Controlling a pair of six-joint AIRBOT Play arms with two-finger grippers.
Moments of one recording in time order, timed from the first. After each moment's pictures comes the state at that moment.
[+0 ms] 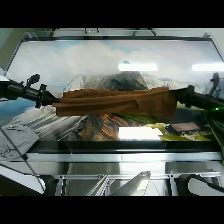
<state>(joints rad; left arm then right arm) 0.37 -1.88 1.52 0.74 -1.68 -1.29 -0.38 -1.33 0.77 -0.14 1.00 0.74</state>
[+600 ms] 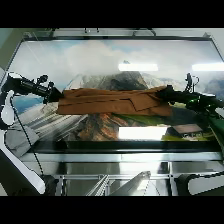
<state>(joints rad) 0.34 -2.22 1.88 0.73 -1.73 -1.41 -0.25 -1.71 0.98 -0.15 0.92 0.68</state>
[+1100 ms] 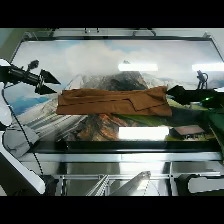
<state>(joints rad) 0.35 -2.16 2.09 0.73 -1.78 -1.45 -0.37 -1.61 1.06 -0.60 0.96 0.92</state>
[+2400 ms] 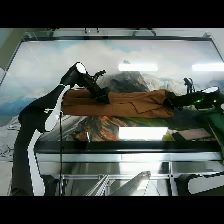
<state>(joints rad) -0.30 -2.25 2.03 0.91 -1.51 -1.42 -0.30 -1.70 1.08 -0.66 1.05 1.05</state>
